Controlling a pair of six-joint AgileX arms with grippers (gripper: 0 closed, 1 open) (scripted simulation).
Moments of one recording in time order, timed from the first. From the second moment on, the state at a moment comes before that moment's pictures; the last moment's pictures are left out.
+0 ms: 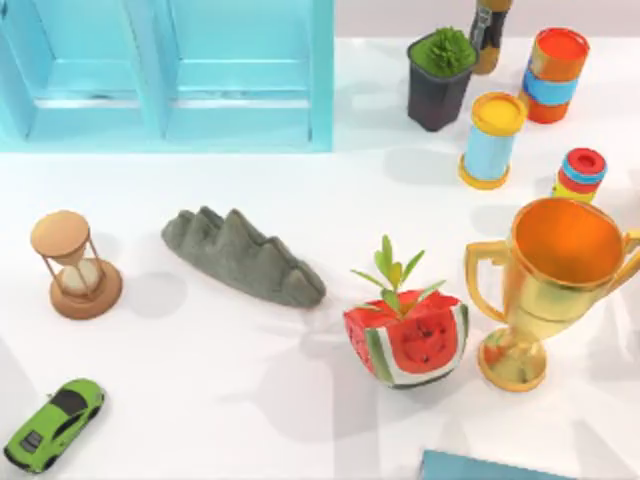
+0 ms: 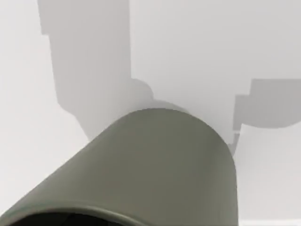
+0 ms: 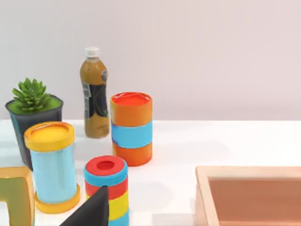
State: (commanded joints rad) left arm 0.87 1.67 0.92 -0.81 0.00 2.46; right arm 0.00 0.00 0.00 0.00 0.00 0.00
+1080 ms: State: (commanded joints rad) left arm 0.87 1.67 0.92 -0.81 0.00 2.46; right arm 0.00 0.00 0.00 0.00 0.00 0.00
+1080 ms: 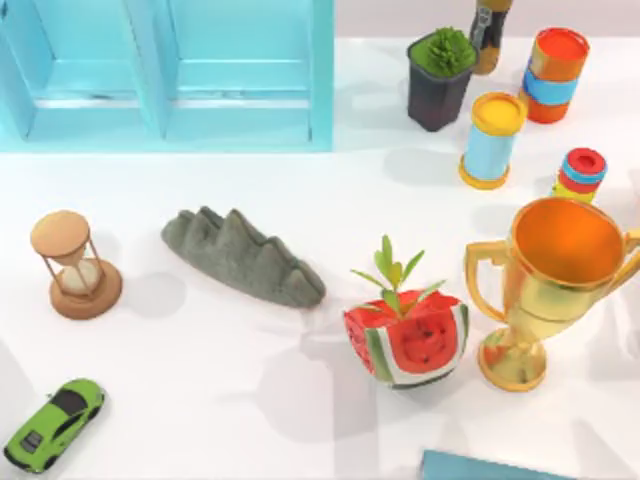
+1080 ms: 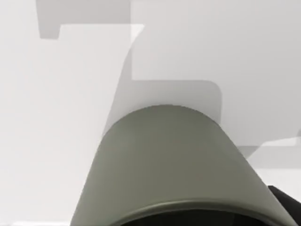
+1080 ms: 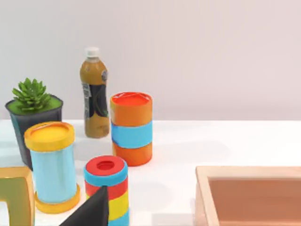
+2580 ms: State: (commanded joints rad) left arm 0.82 1.60 1.05 -1.03 0.00 2.37; right arm 0.00 0.00 0.00 0.00 0.00 0.00
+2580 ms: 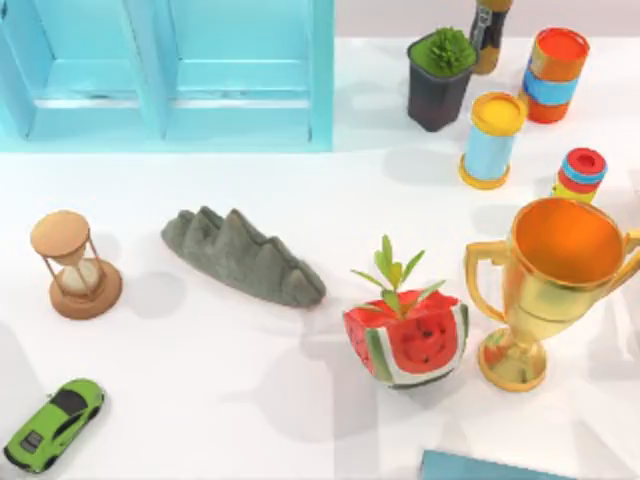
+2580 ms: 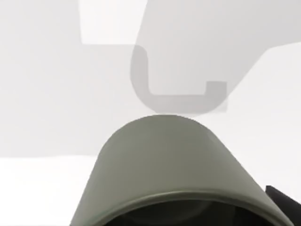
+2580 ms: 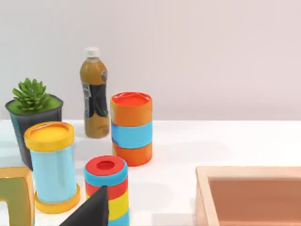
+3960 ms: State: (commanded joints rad) left arm -0.61 1.61 1.22 -1.20 -0.05 -0.09; right arm 0.00 0.00 0.00 0.00 0.00 0.00
